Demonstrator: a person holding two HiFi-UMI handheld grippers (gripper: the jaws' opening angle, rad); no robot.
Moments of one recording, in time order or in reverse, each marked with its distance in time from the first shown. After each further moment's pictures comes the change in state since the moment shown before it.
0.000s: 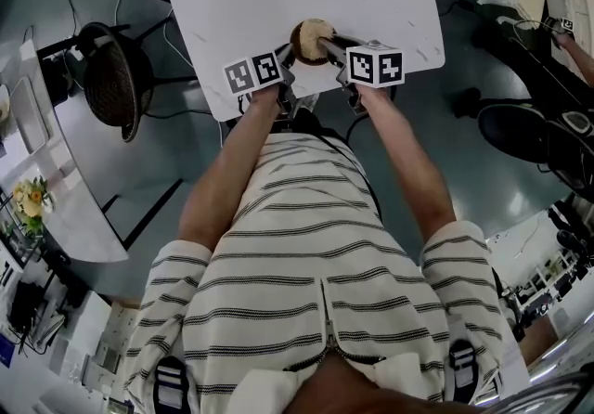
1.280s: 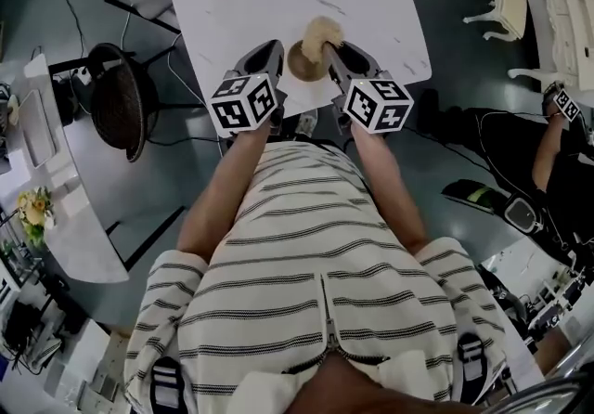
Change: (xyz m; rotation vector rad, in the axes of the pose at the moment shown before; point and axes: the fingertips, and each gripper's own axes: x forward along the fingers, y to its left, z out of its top) left arm -0.113 -0.106 0.081 0.435 -0.355 -0.034; right arm -0.103 0.077 0.075 -0.112 -0.477 -0.099
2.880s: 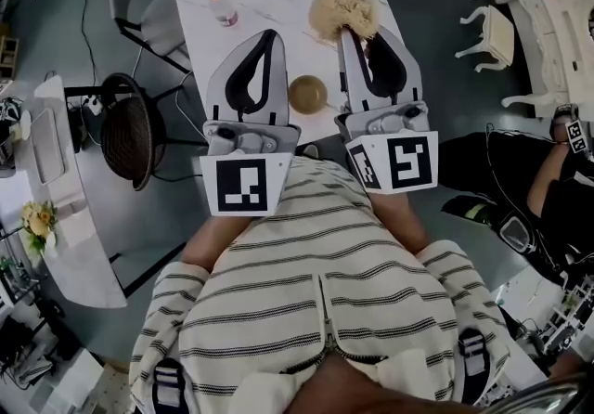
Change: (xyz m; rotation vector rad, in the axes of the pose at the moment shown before) left arm -0.156 -0.169 0.201 0.603 -0.684 0.025; right arm -0.125 0.139 0.223 -0.500 -0.633 -0.029
